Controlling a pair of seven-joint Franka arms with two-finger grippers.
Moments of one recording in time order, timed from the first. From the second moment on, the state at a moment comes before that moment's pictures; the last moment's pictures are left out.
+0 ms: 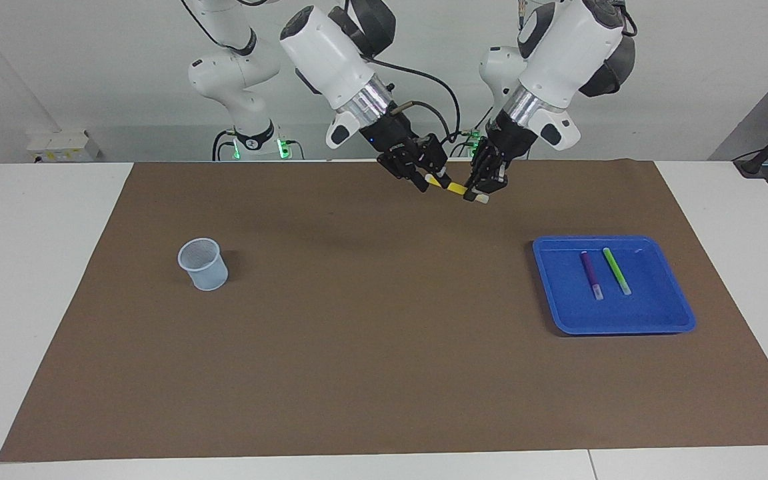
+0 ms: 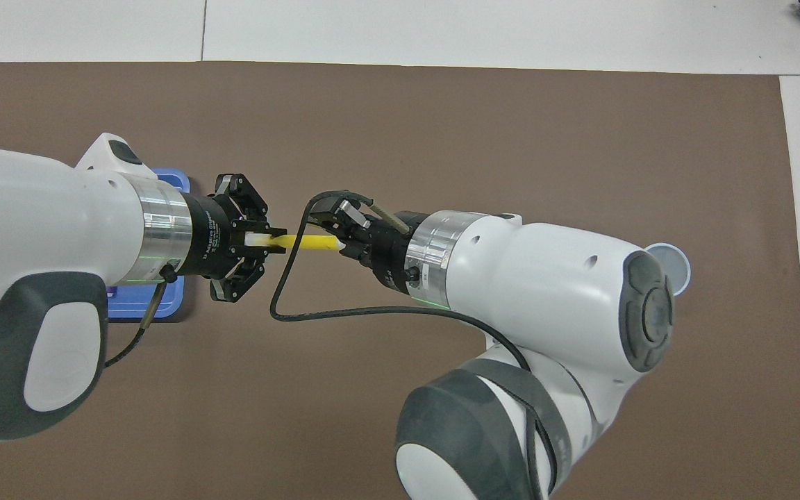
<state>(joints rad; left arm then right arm) -0.36 -0.10 -0.04 -1.85 -0.35 1.99 -1.71 0.55 0.07 0.08 -1.81 0.59 2.49 0.90</state>
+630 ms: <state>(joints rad) -0.36 -0.10 -0.04 -1.85 -0.35 1.99 -1.71 0.56 0.07 0.08 -1.81 0.59 2.49 0.90</state>
